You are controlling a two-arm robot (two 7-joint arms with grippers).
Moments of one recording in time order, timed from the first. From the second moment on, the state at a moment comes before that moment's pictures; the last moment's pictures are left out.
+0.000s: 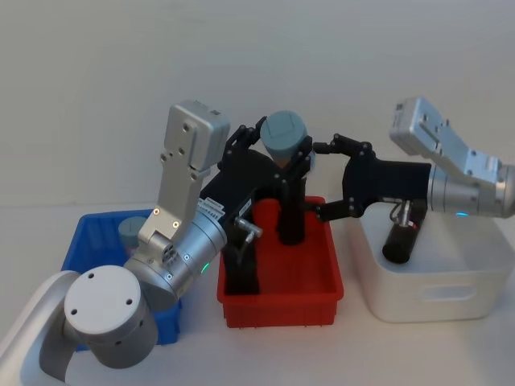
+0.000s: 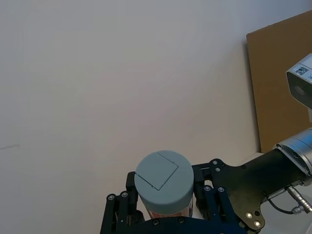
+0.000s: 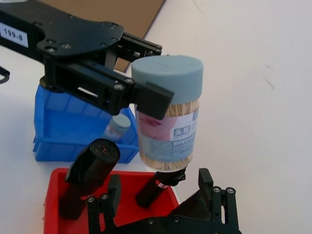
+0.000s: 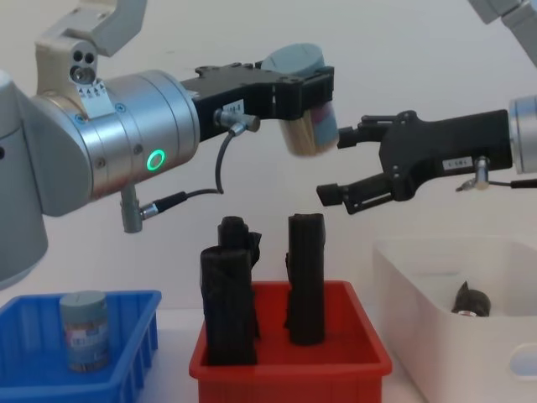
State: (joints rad) left arm -0.31 0.21 0.36 -1.68 -0.20 0.06 -0.23; right arm 0.72 0.28 -0.36 -1.13 -0.03 -0.21 0.98
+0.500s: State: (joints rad) left arm -0.31 0.21 0.36 -1.67 -0.21 0.07 -0.23; right arm 0.73 0.28 -0.37 -1.13 0.02 -0.18 0.96
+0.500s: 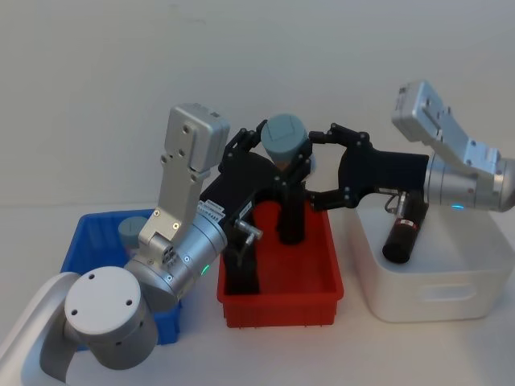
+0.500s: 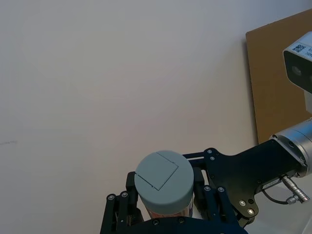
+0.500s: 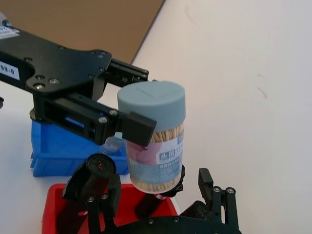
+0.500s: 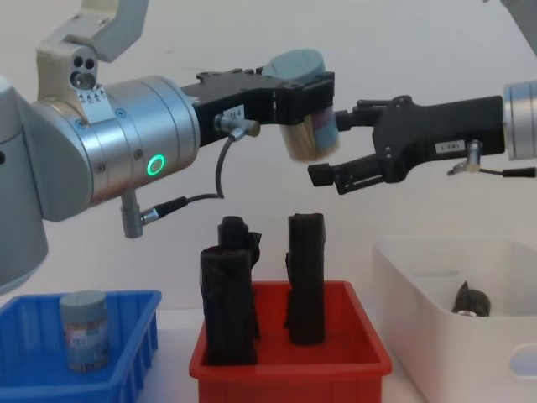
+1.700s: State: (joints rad) left arm -0.33 0.20 0.36 -1.65 -0.20 0.08 -0.24; right arm 0.77 0.26 -0.40 -1.10 0.00 -0.17 0.92
